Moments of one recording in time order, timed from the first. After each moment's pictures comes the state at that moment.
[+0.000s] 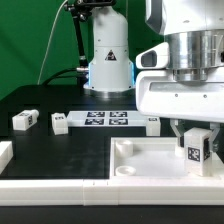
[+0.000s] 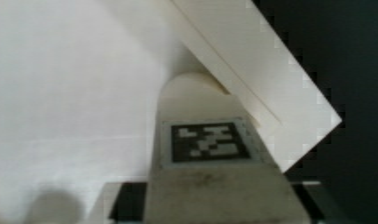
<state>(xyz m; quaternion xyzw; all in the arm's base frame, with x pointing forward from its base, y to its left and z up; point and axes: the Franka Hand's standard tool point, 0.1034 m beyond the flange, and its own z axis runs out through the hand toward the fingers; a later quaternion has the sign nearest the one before) 0.637 0.116 0.067 -0.90 0.43 -0.06 0.06</state>
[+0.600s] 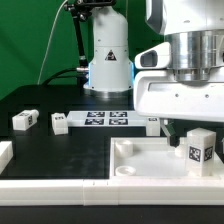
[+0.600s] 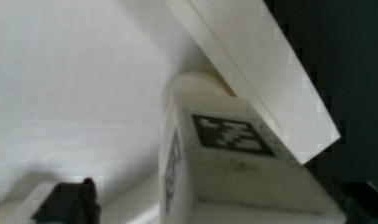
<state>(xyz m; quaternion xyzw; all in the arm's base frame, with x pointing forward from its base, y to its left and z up) 0.637 0.116 0.067 -0.96 0.28 -0.07 0.05</state>
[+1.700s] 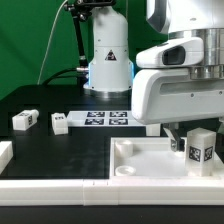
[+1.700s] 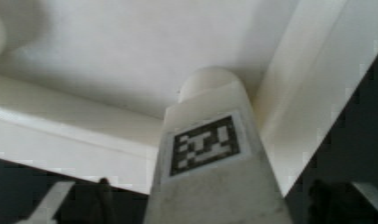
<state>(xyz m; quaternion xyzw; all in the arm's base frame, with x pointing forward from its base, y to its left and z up) 0.638 0.119 0.069 -0.98 -0.15 -0.09 0.00</state>
